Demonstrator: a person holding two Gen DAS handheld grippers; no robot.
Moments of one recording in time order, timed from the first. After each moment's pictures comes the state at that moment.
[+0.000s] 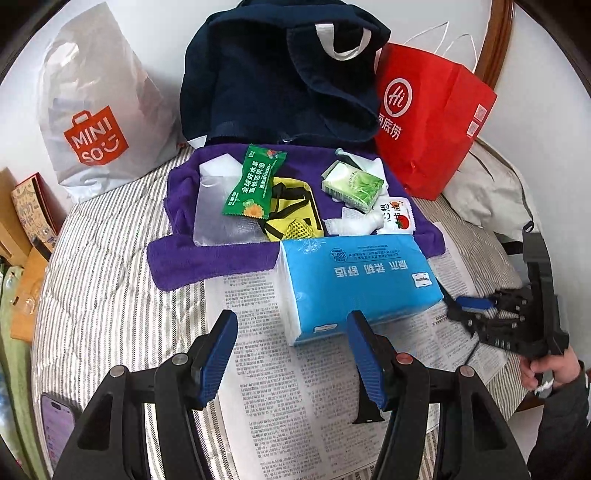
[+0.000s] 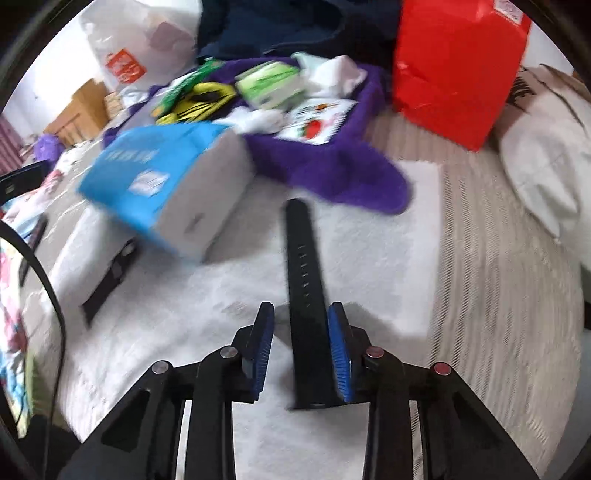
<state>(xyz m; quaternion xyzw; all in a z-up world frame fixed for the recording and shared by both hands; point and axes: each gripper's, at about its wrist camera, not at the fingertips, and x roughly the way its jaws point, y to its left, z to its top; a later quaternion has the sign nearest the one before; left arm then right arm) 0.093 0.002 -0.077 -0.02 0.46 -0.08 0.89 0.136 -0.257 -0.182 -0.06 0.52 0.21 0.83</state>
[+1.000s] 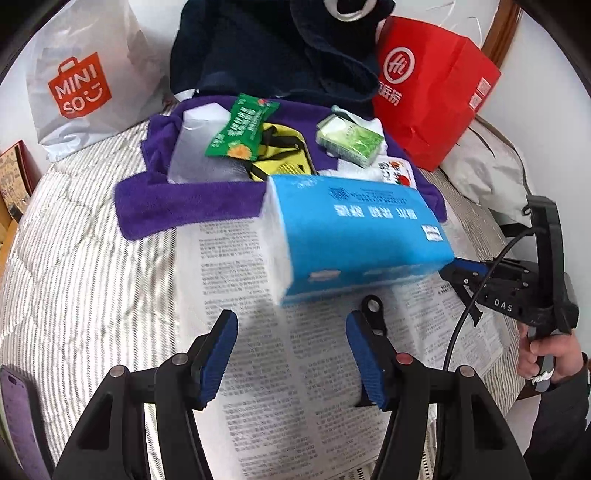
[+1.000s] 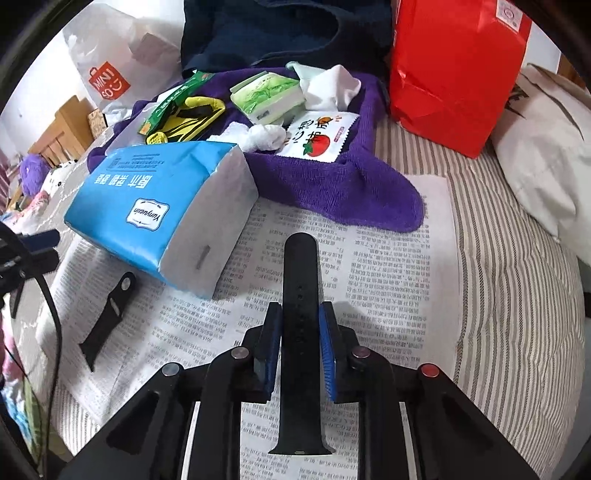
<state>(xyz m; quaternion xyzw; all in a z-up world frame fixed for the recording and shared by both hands) 0.087 -0.001 -0.125 -0.05 0.49 -0.10 0.86 0.153 -0.239 -0.182 -0.04 0.51 0.17 0.84</state>
